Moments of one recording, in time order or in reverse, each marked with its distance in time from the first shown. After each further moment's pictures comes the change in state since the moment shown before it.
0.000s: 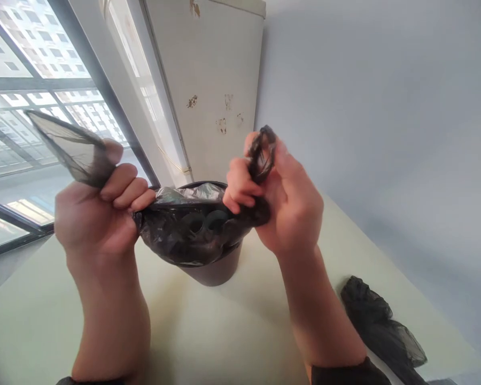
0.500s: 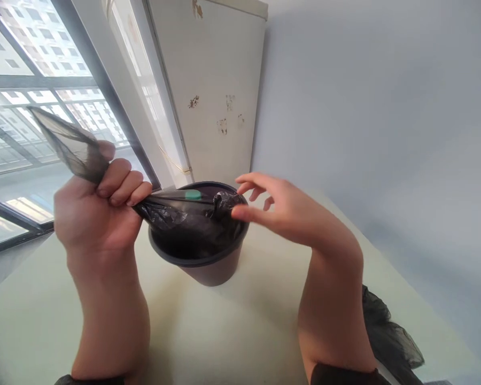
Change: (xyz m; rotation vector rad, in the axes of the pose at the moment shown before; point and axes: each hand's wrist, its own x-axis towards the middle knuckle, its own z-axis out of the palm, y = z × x) left_hand -0.001 -0.004 0.000 0.055 0.061 0.134; right_hand 0.001 -0.014 -0.048 -1.015 -0.238 0.360
